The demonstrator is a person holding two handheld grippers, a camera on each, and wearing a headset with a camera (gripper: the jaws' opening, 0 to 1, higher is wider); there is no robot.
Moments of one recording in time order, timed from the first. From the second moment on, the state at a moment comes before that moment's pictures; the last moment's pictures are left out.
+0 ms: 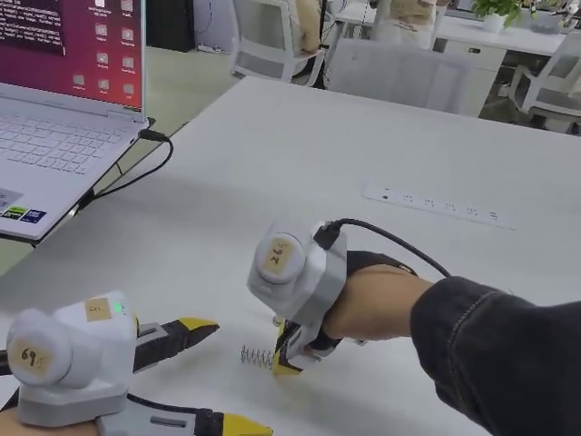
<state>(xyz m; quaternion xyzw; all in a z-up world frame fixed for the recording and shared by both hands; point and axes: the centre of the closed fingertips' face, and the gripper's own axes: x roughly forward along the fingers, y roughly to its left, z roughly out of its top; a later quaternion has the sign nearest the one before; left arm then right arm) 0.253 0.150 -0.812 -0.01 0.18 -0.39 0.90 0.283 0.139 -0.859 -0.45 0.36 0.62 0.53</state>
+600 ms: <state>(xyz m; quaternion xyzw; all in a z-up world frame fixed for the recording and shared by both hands) 0.255 0.148 -0.808 -0.01 0.18 -0.39 0.90 0.271 0.127 -0.827 -0.44 0.34 0.64 0.53</state>
